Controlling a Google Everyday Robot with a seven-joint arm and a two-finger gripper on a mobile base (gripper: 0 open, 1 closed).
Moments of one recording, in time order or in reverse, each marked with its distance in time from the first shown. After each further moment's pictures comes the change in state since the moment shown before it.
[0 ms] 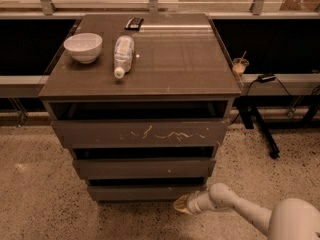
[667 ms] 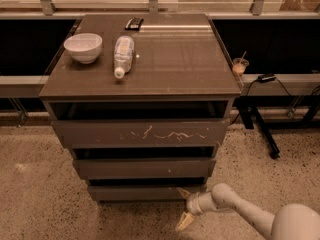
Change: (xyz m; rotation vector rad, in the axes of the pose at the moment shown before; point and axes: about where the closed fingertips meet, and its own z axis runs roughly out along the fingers) arm -0.008 0.010 -0.002 -0.050 -0.077 -0.019
